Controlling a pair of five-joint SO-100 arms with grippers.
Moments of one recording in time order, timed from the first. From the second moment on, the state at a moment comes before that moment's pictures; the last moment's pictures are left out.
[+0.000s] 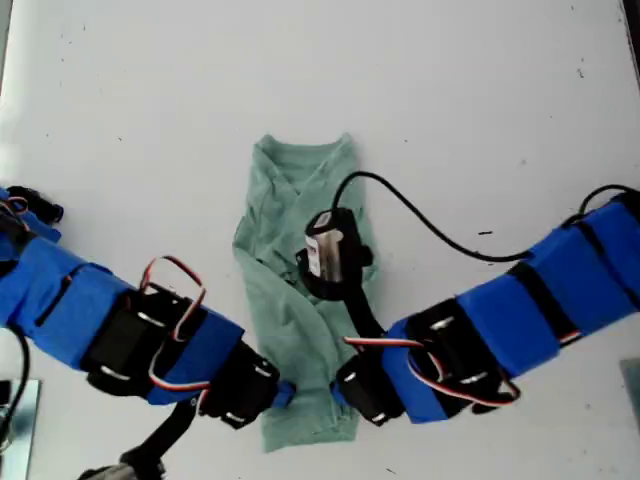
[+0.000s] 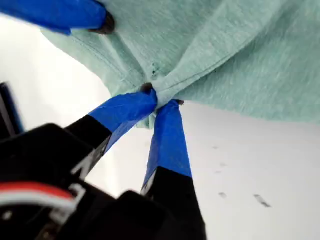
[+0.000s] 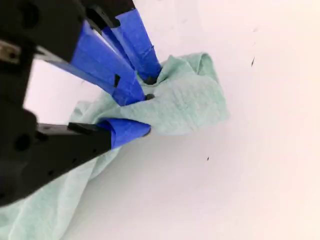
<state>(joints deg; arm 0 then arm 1) 19.7 70.0 55.1 67.8 3.3 -22.1 75.4 54.1 70.5 -9.8</state>
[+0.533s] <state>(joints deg) 15.8 75.8 59.4 68.9 4.9 -14.5 90.1 64.3 72.9 -17.1</state>
